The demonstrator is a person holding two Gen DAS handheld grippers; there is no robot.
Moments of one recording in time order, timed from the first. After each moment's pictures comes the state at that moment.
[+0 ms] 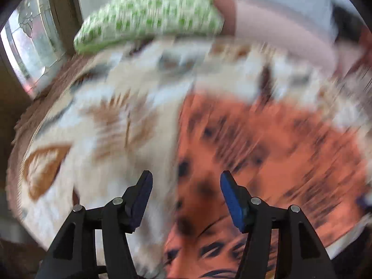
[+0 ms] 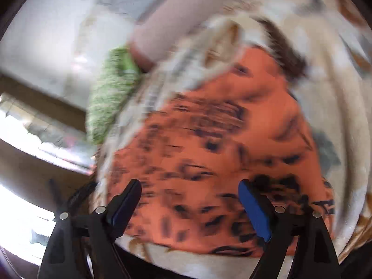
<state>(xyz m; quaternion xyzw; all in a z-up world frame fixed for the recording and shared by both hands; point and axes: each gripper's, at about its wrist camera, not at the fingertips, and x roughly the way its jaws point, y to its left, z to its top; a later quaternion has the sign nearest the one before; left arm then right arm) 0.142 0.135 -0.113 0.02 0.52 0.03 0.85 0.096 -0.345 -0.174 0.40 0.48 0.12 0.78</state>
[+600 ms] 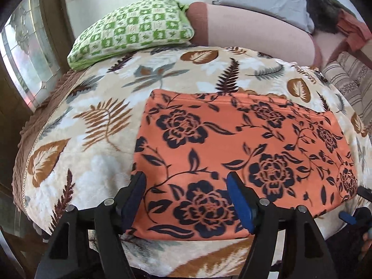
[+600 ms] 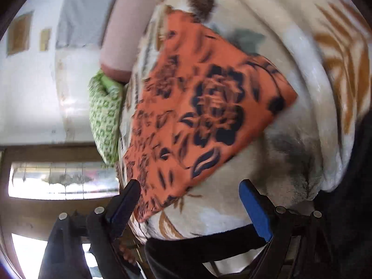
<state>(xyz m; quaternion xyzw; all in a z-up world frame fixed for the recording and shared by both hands) 0.080 0.072 -0.061 0.02 0.47 -0.01 0.88 0.017 -0.348 -0.204 0.55 0.47 0.08 0.69</state>
